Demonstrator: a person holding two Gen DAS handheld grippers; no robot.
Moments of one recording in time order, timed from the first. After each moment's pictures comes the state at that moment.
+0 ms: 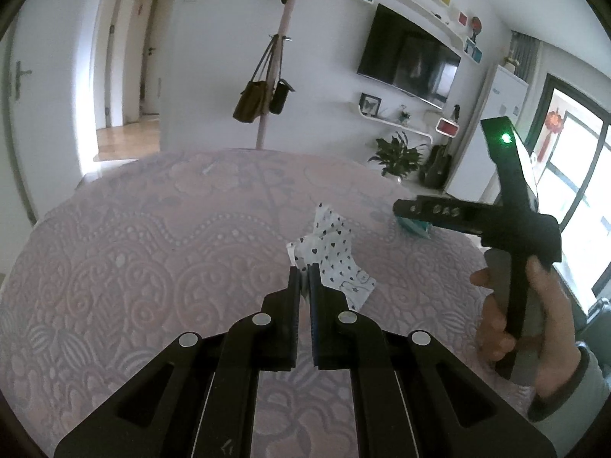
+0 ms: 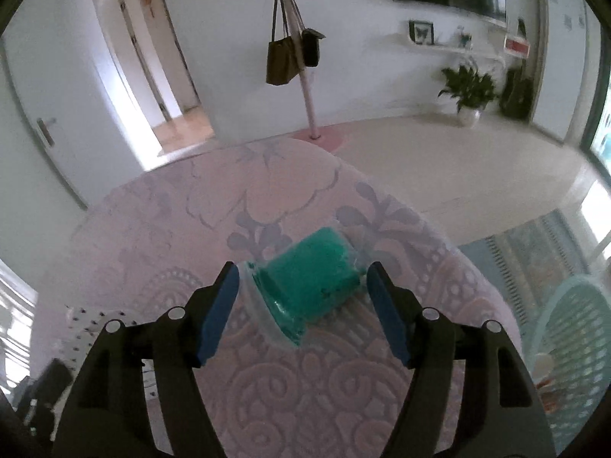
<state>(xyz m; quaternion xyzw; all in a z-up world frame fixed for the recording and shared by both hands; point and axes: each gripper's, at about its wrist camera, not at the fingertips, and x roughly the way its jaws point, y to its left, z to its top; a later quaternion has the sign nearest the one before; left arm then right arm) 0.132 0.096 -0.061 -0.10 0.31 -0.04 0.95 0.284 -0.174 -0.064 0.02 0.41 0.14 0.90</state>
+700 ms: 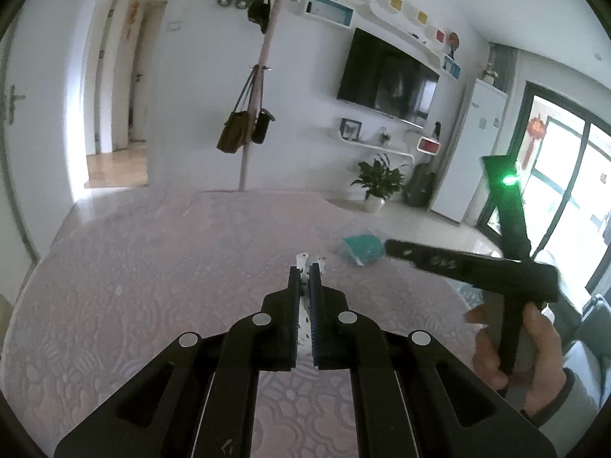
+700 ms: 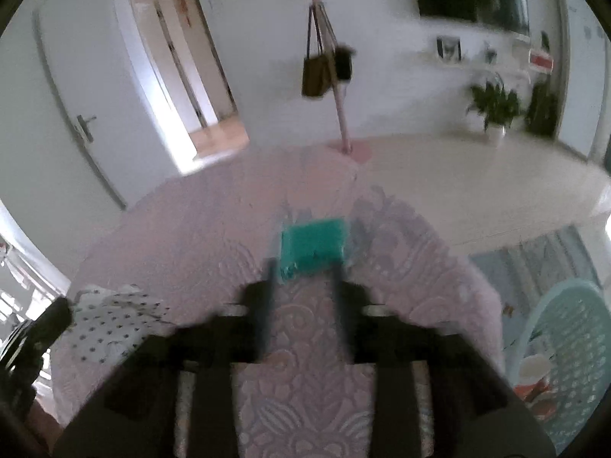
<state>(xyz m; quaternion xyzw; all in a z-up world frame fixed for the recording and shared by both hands) 0.104 0.074 -0.020 -0.09 0.26 -0.06 0.96 0.248 -0.203 -0.041 0.04 0.40 0.21 0.89</state>
